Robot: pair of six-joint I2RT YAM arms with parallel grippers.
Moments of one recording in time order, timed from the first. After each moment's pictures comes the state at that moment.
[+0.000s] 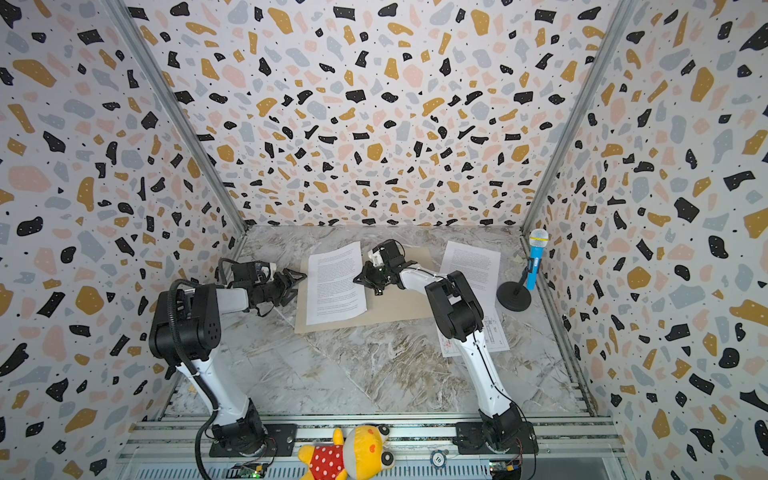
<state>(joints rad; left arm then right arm) 0.19 1.94 0.96 0.16 0.77 -0.71 0.57 2.42 1.79 -0.09 -0.68 0.87</state>
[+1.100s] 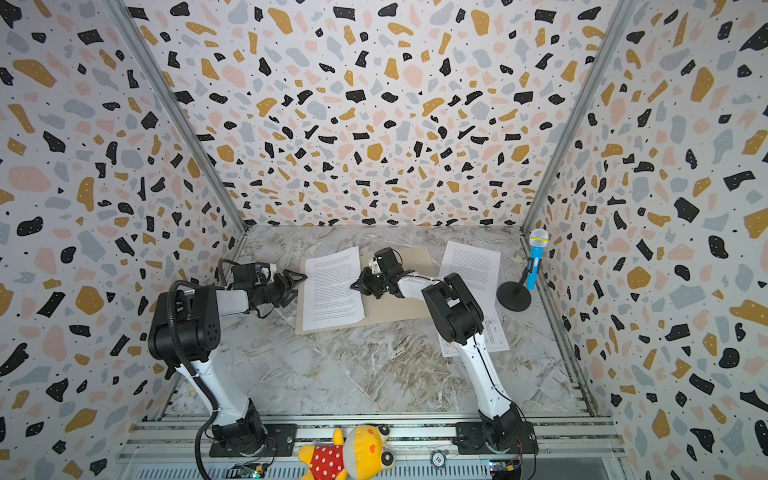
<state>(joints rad) 0.19 1.92 0.94 0.18 0.77 -0.71 0.61 2.38 1.65 0.07 -0.64 1.09</state>
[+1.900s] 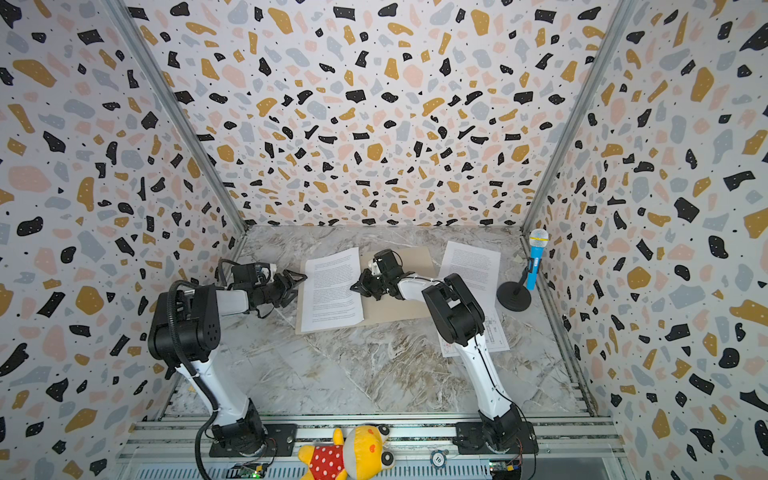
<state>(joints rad) 0.19 1.92 0.93 0.18 0.77 -0.71 0.62 2.36 1.61 0.09 -0.63 1.08</state>
